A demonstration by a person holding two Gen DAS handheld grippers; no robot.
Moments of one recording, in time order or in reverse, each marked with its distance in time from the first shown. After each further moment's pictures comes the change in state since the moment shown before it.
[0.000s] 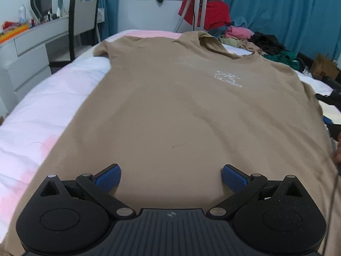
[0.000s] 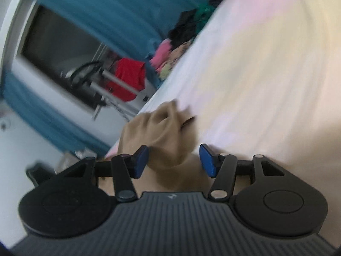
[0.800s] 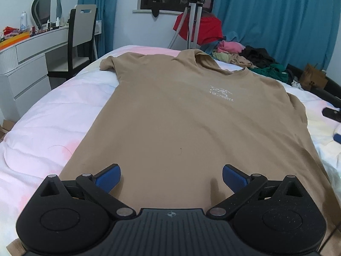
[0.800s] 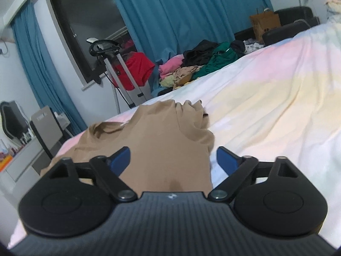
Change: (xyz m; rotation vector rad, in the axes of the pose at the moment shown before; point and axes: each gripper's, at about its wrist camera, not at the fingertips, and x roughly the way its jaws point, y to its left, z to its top) left arm -0.048 0.017 -0.014 0.025 -0.082 -0.017; right arm -0.119 0.072 -0.050 -0.295 -0.064 -0.131
